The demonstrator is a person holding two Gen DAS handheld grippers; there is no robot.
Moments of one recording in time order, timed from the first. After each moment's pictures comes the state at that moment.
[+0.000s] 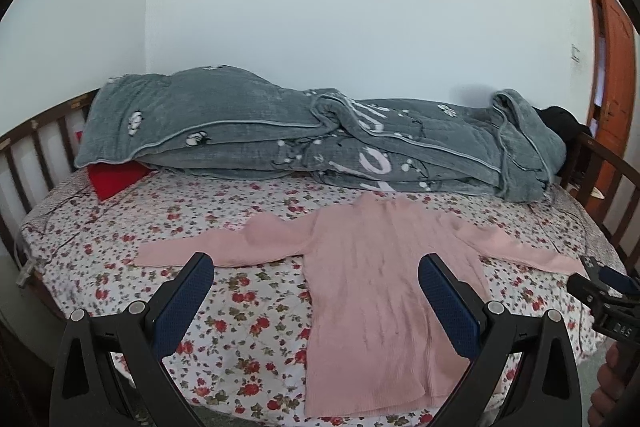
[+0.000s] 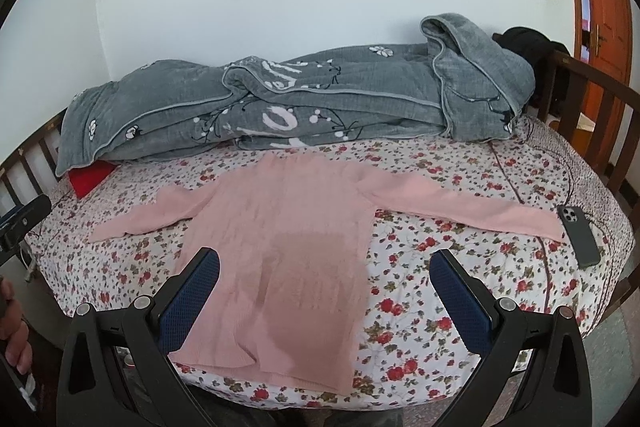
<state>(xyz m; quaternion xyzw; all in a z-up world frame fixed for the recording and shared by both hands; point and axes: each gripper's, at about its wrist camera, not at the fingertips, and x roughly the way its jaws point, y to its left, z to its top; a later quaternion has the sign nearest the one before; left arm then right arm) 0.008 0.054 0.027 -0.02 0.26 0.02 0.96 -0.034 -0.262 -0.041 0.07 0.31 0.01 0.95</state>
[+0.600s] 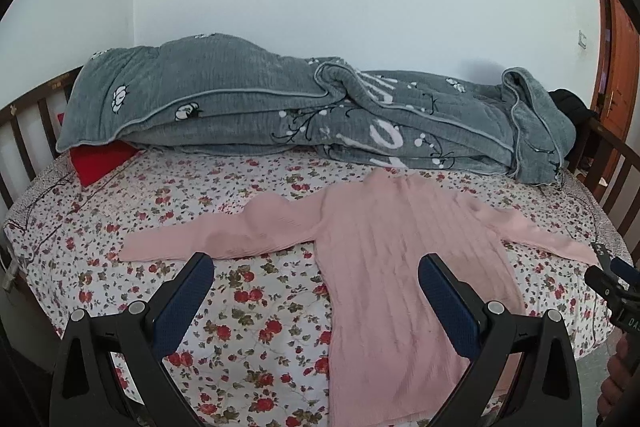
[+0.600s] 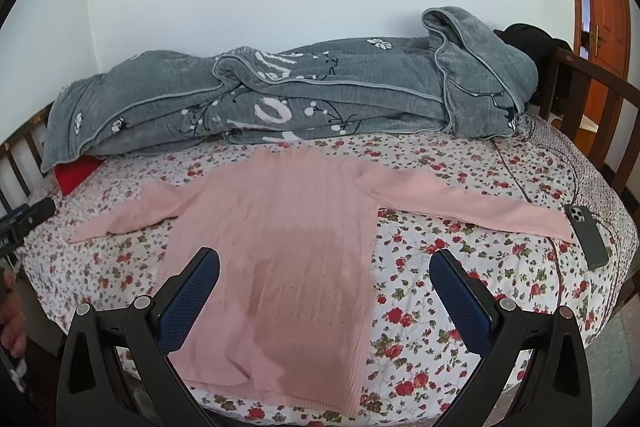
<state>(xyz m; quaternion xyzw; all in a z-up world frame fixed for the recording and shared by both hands) 0.065 0.091 -0.015 -0.02 0.31 0.01 0.95 -0.001 -0.245 -0.069 0.05 0.31 0.00 0.95</state>
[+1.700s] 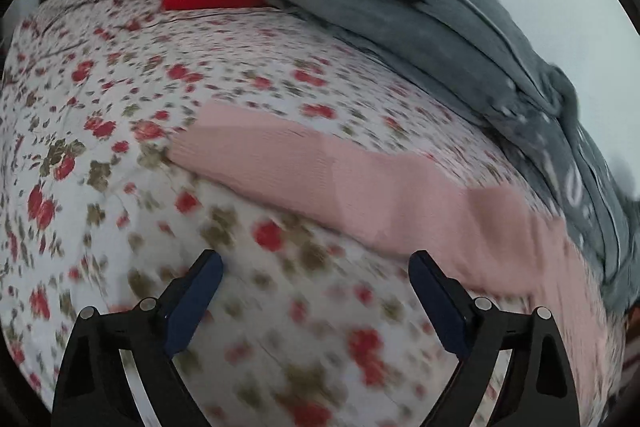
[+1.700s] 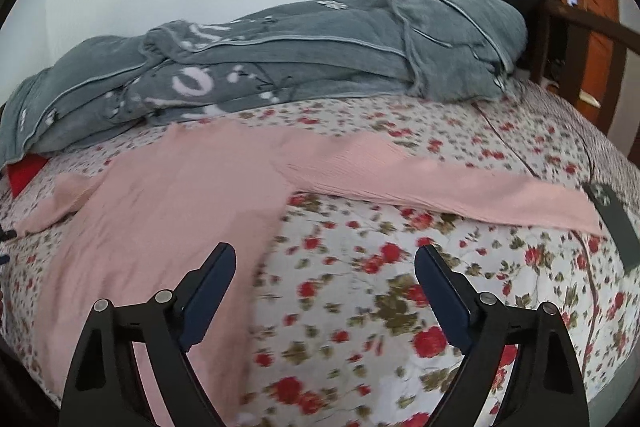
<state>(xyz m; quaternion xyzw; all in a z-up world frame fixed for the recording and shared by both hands) 0.185 0.345 -0.209 -0.26 0.37 0.16 0.88 0.097 -0.347 -0.194 0.07 0.32 -0.05 0.94</state>
